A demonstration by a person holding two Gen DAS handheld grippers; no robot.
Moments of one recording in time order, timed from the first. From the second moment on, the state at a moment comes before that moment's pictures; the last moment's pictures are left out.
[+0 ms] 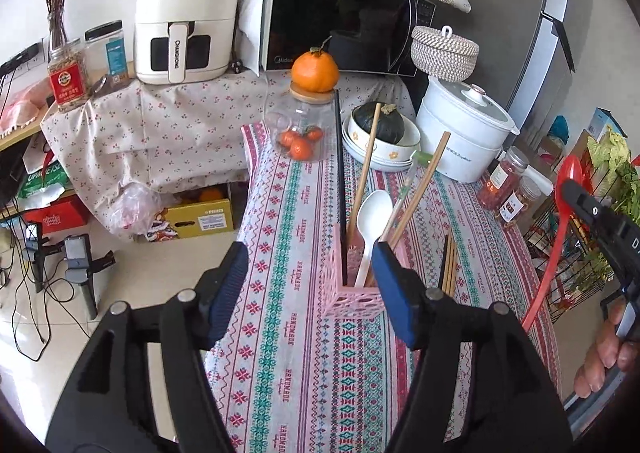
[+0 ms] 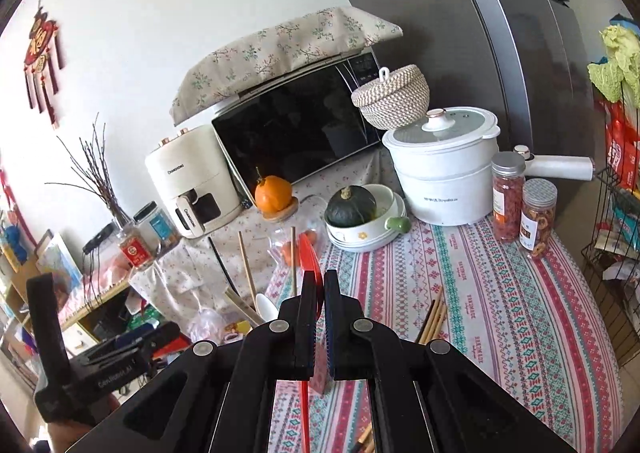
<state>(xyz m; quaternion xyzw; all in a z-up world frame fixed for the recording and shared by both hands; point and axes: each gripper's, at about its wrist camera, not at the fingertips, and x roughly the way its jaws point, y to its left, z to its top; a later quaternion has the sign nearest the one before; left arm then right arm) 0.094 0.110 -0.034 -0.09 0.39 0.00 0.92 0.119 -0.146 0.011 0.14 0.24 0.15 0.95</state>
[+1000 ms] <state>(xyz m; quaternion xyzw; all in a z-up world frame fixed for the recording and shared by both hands) 0.095 0.105 -0.065 -0.06 0.48 -0.02 0.88 0.152 -0.088 -0.014 0.14 0.16 0.12 0.97</state>
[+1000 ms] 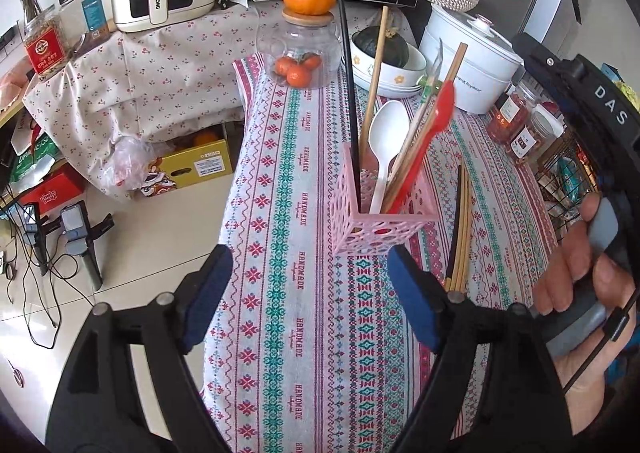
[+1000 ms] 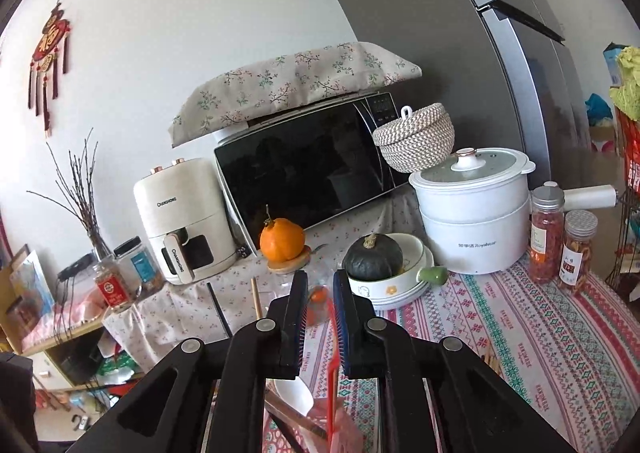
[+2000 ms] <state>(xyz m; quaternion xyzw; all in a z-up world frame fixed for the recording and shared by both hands) 0.094 0.052 -0.102 -0.03 0.52 -0.05 0.85 0.202 -0.221 -0.138 0.10 0.50 0.05 0.86</state>
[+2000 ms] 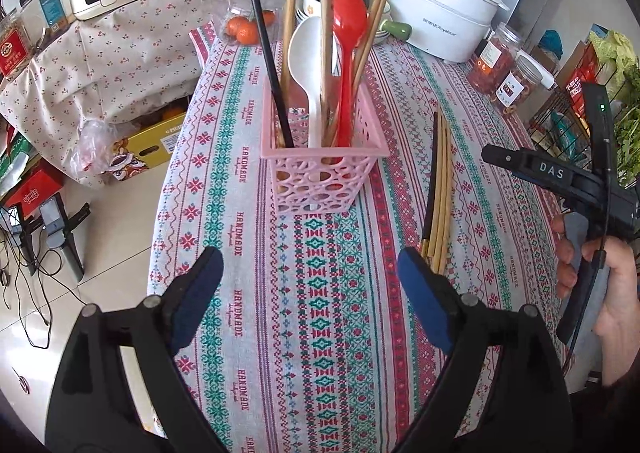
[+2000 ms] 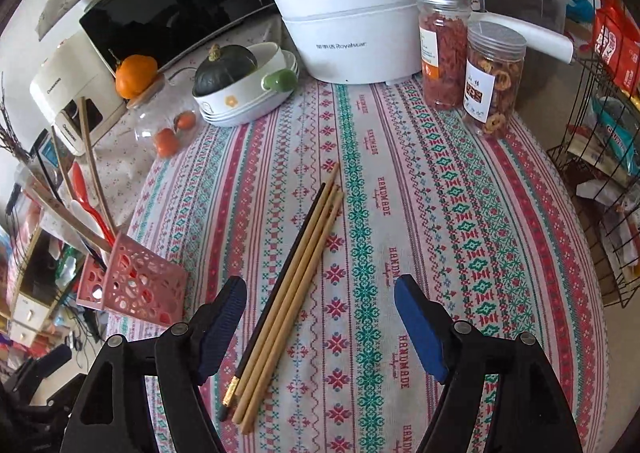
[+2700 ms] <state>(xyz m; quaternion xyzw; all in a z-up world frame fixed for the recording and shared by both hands) 0.096 0.044 -0.105 -0.03 0.53 -0.07 0.85 0.247 -0.186 -0.183 0.09 0.55 0.05 0.83</state>
